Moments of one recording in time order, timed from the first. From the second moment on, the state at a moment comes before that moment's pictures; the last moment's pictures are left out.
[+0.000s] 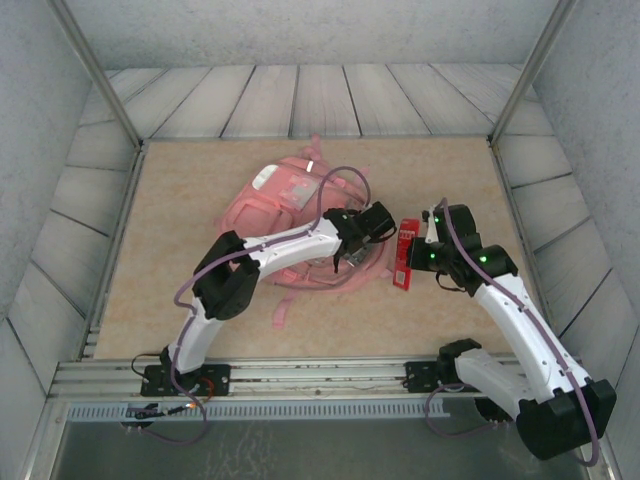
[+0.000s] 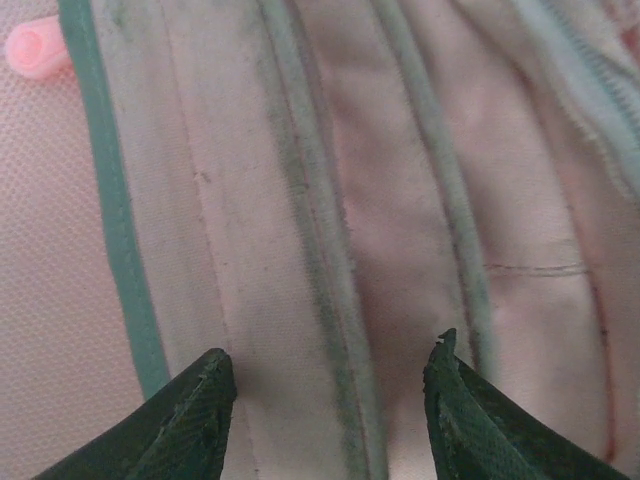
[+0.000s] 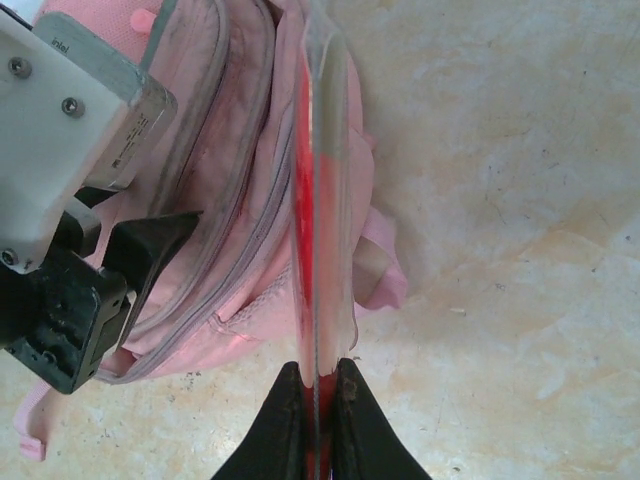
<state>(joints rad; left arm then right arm) -1.05 2.16 1.80 -0.88 -0.36 -0.30 0.29 0.92 0.86 -0.85 -0.03 0.41</state>
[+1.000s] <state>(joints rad) -0.81 1.80 1.63 -0.82 0.06 -0.23 0.29 0.99 0.72 -0.54 -0.47 0.53</state>
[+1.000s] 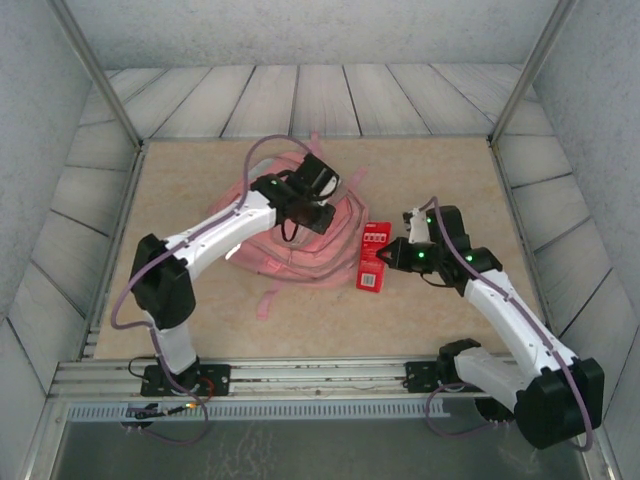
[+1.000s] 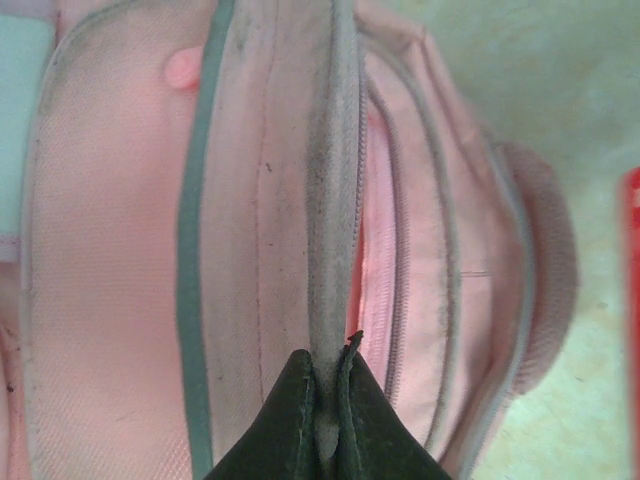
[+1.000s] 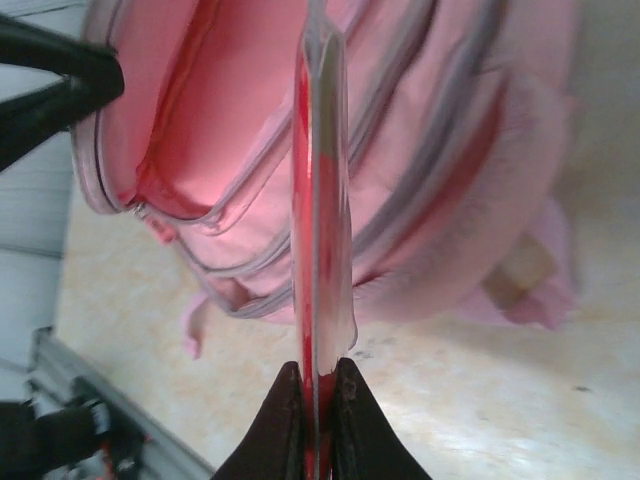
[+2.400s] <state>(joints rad) -0.75 1.68 1.47 -0.44 0.47 -0.52 0.32 1.19 0.61 0.17 -0.32 1.20</state>
